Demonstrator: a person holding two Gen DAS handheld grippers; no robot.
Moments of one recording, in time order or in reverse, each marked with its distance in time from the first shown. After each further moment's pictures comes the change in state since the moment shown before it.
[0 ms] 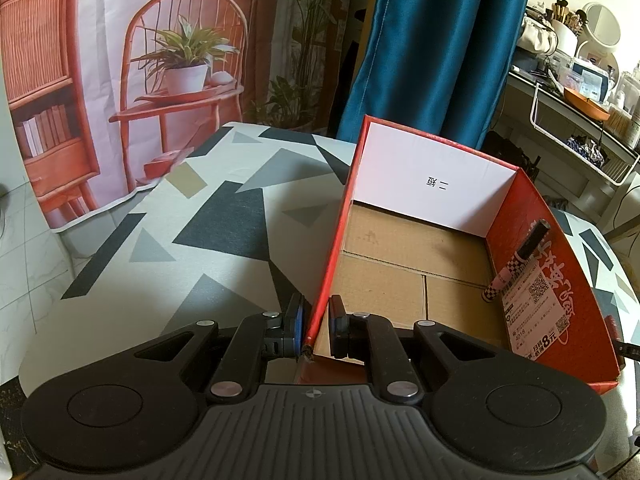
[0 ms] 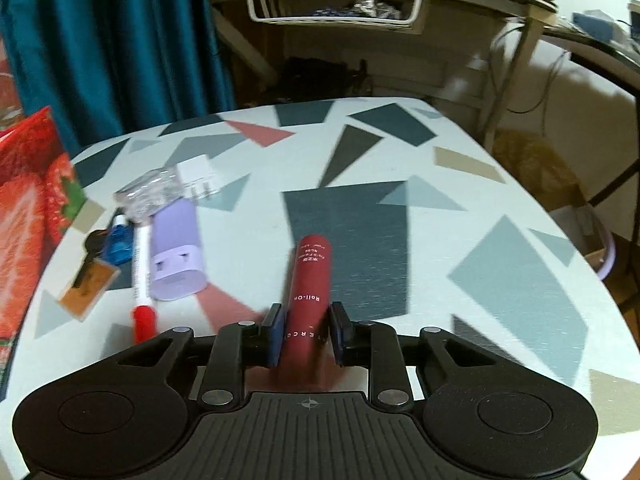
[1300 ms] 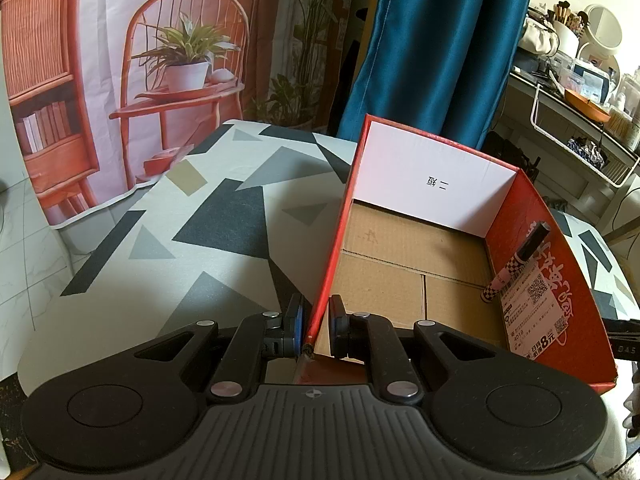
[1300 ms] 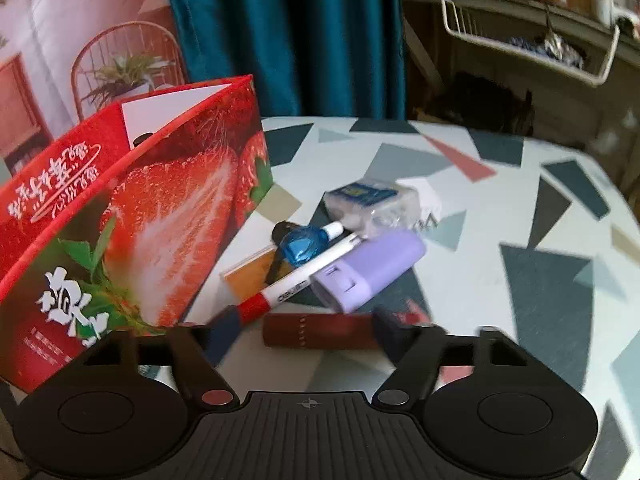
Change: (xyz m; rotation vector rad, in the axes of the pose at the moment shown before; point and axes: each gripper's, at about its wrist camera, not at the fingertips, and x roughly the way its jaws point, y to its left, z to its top) left arm 0.001 -0.001 -0.002 -0.005 -0.001 0.000; right arm -0.013 0.099 0.022 -0.267 0.031 0.339
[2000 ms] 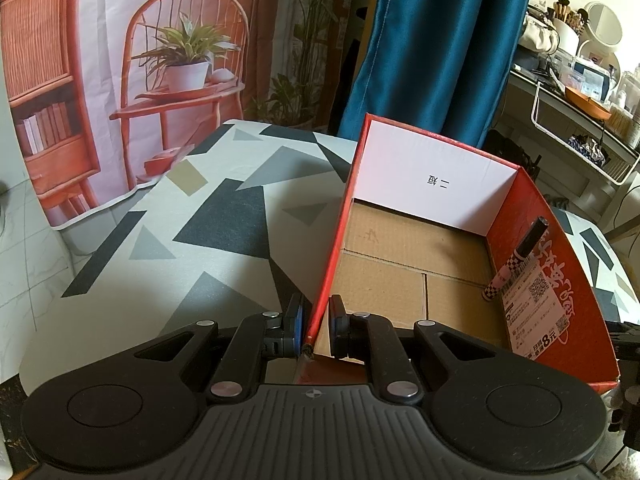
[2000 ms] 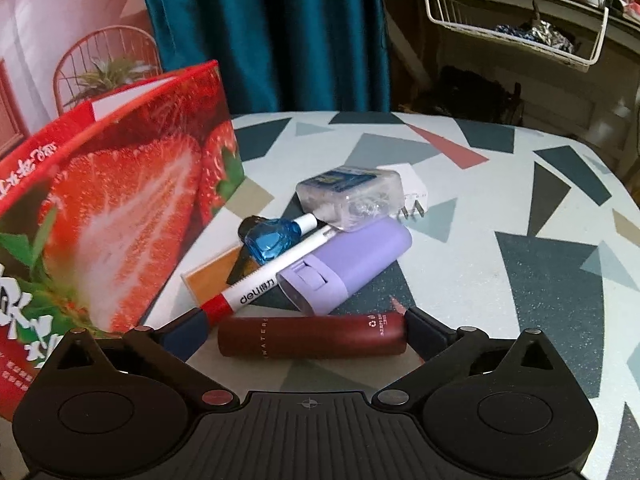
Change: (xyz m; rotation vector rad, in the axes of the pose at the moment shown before) left arm 0.000 -0.001 0.000 0.003 0.003 0.005; right arm 0.034 -0.014 -0.009 0.044 -0.010 -0.026
